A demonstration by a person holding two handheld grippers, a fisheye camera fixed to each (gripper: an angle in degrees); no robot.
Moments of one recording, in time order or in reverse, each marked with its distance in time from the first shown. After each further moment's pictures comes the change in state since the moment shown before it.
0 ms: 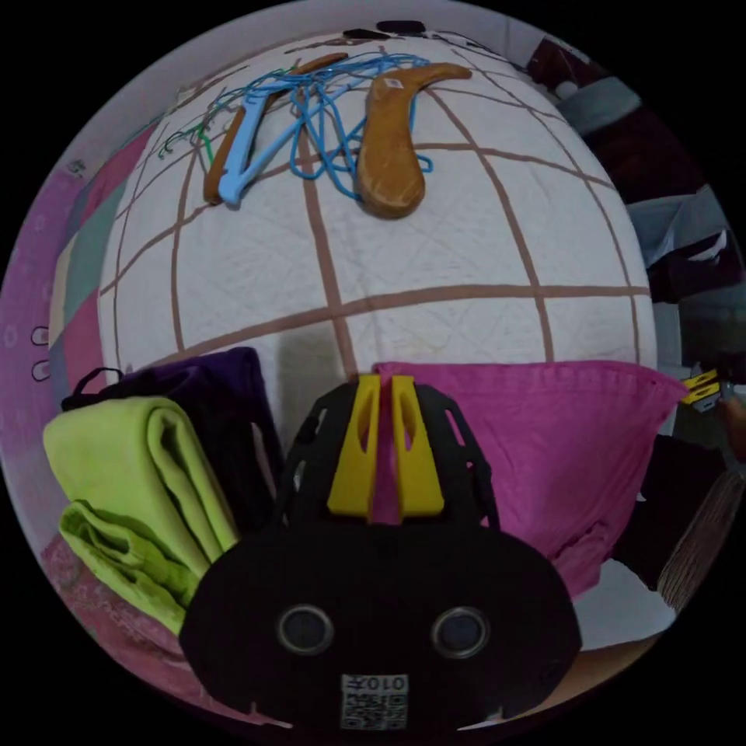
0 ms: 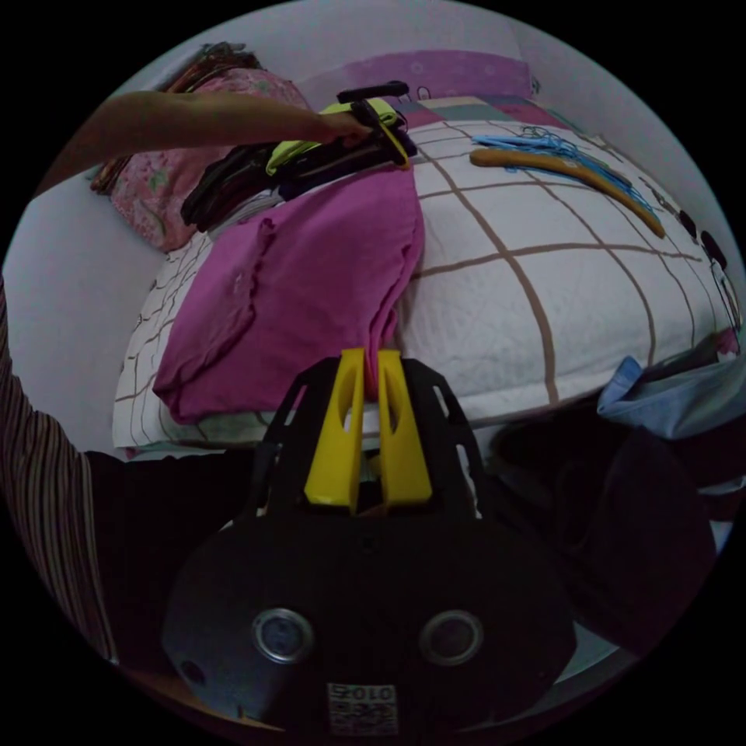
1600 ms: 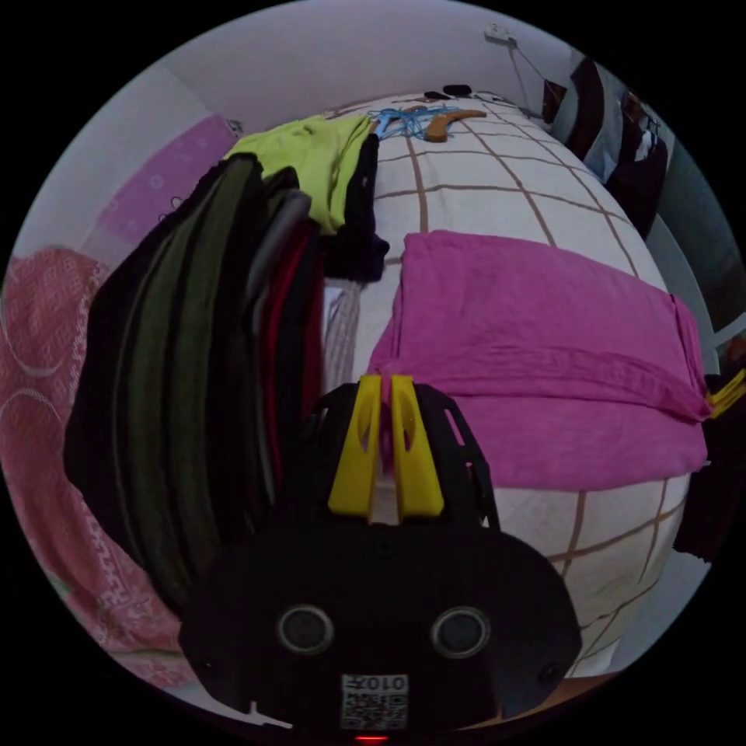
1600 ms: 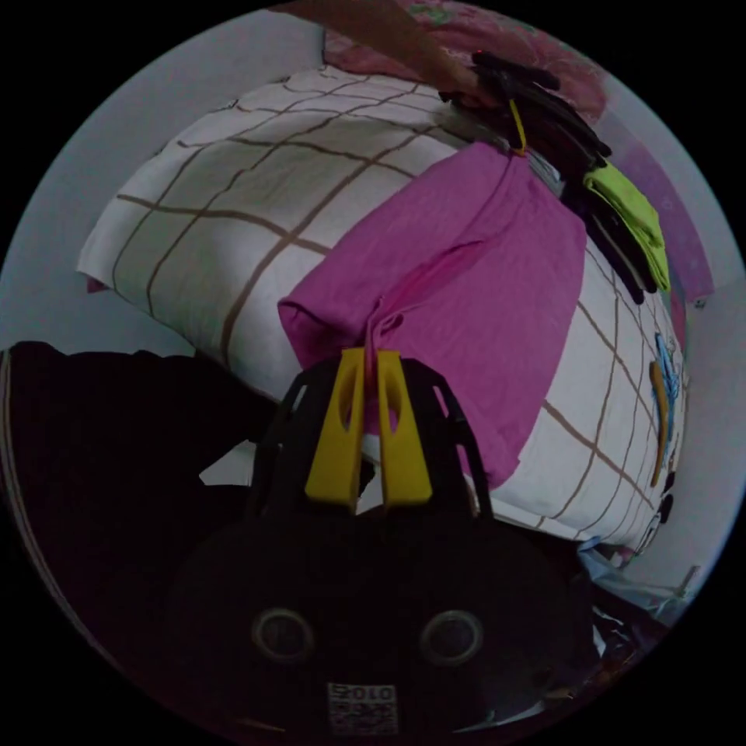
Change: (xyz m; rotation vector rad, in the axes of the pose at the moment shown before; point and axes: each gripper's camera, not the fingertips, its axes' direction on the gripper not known) left arm 0.046 0.642 0.126 0.285 -0.236 -0.227; right arm -0.875 -0.020 0.149 -0.290 0.269 -0.651
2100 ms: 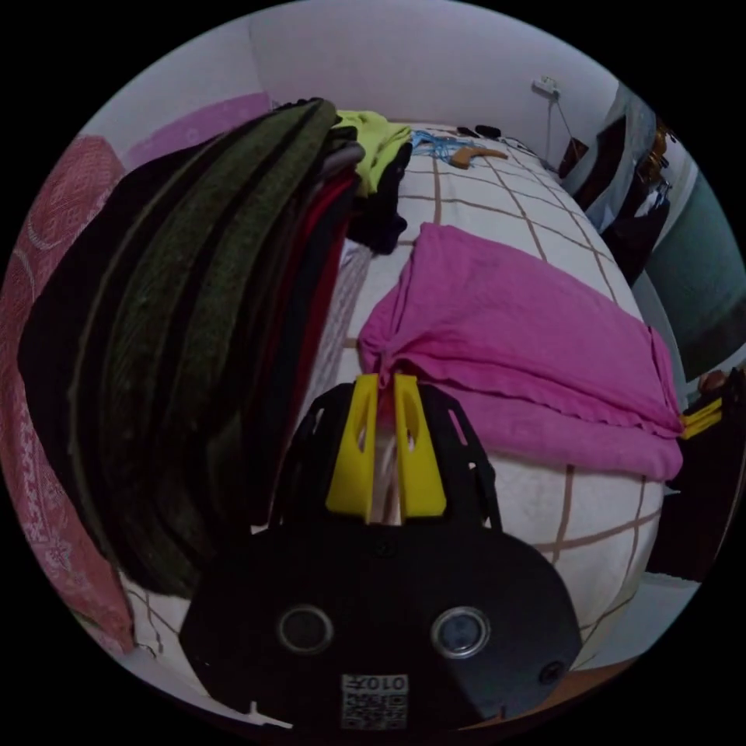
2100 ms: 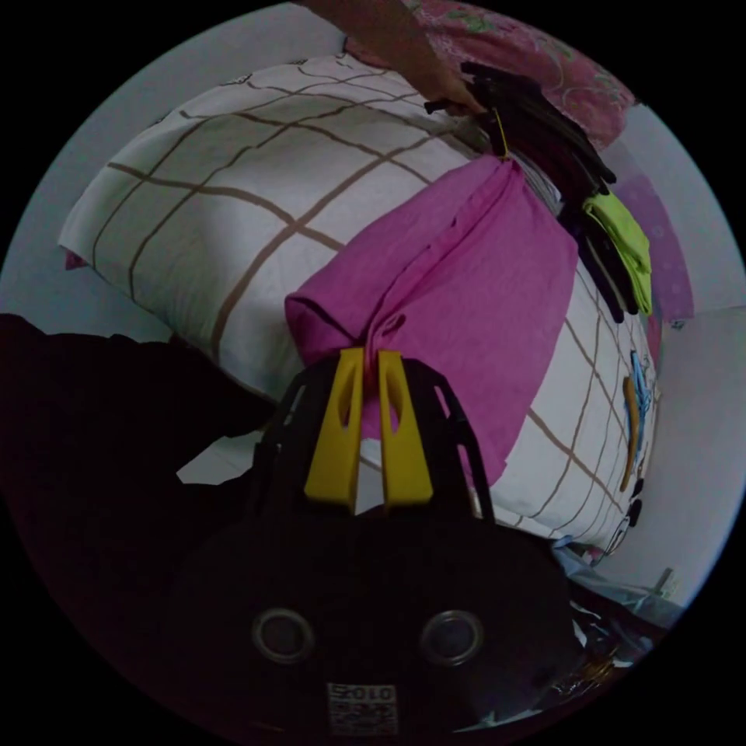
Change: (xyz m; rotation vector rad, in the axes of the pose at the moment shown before) left arm -0.023 0.123 0.054 0.083 0.134 -0.170; right arm -0.110 -0.121 -0.027 -0.004 0.089 -0.037
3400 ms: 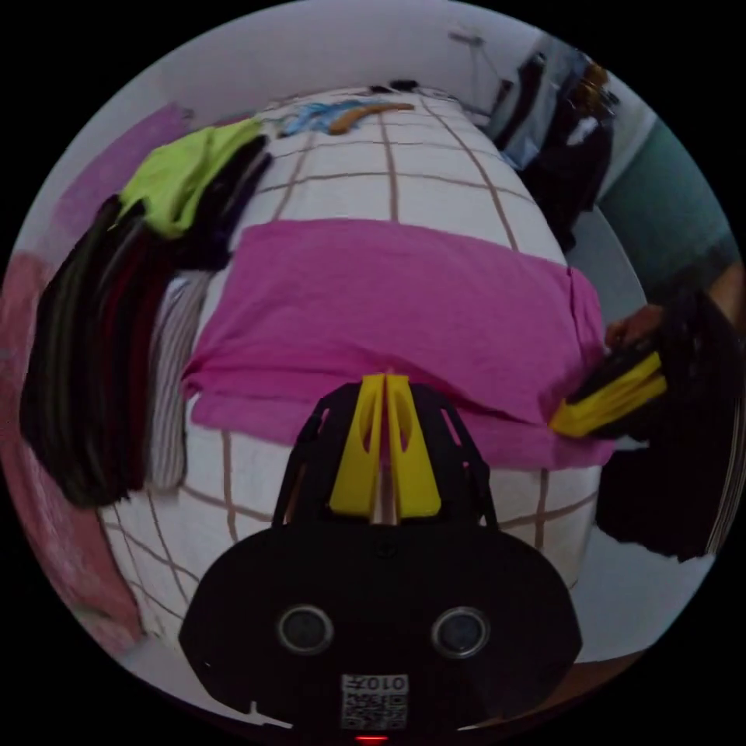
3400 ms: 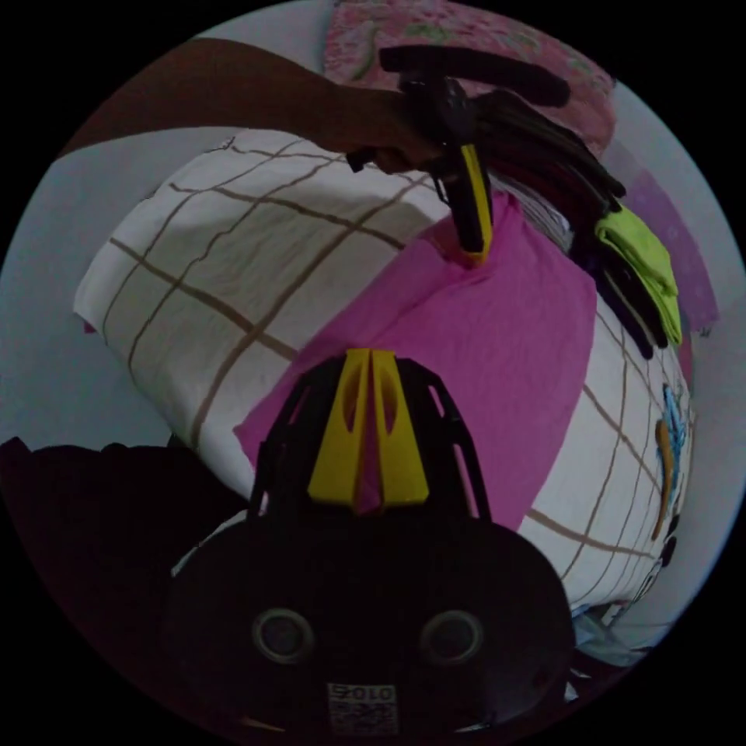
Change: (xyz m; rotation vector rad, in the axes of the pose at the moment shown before) left arm 0.149 0.009 0.062 -0.105 0.088 0.114; right arm 0.056 -0.144 -0.007 0.205 -0.103 -0.015
